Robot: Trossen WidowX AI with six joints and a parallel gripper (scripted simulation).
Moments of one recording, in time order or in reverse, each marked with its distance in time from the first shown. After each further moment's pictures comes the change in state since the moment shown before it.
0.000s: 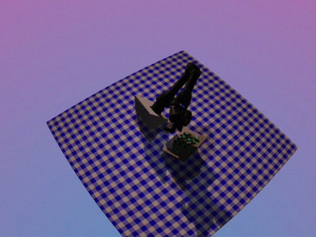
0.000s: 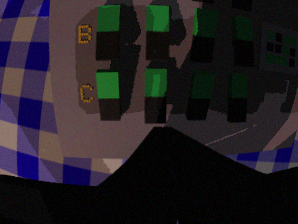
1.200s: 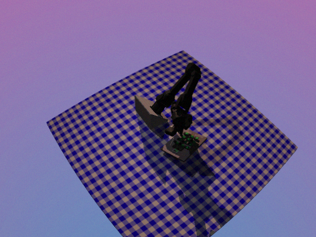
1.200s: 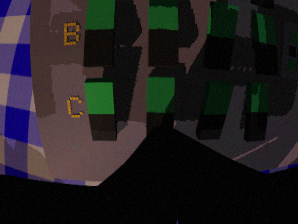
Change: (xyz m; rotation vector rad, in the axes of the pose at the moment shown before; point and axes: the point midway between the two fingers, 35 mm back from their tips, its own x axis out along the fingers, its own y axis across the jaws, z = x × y) arm 0.027 0.000 0.000 -0.002 -0.008 -0.001
